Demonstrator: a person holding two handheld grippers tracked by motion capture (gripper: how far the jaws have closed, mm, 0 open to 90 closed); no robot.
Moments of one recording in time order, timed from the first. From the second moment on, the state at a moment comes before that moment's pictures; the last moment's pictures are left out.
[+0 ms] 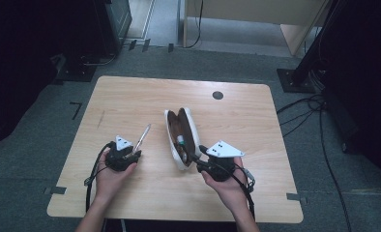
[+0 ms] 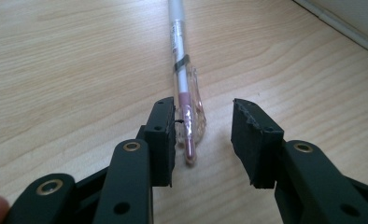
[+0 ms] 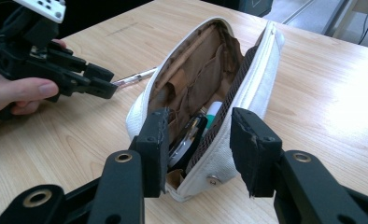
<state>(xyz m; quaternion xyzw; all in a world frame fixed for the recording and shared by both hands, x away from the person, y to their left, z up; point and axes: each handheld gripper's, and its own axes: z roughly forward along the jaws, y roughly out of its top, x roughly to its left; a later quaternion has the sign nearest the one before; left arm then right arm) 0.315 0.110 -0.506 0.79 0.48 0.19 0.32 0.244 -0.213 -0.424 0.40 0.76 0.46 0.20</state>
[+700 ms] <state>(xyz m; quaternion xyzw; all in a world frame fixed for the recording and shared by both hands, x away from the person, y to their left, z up) 0.321 0.099 -0.510 0.79 0.49 0.23 0.30 0.244 -0.214 -0.428 0.40 0.77 0.46 0.20</state>
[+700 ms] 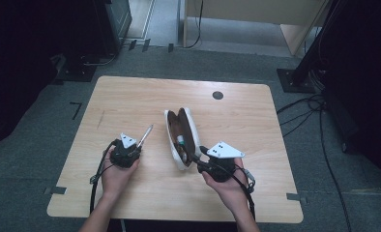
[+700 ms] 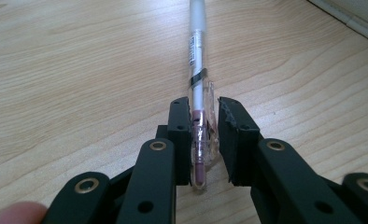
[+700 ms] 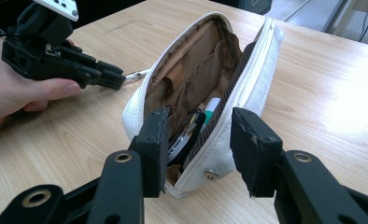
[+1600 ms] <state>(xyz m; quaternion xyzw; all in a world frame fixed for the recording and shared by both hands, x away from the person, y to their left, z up) 0.264 0.127 -0.496 0.80 0.45 0.17 0.36 0.243 -0.208 -0.435 0.39 0.77 0.47 0.18</state>
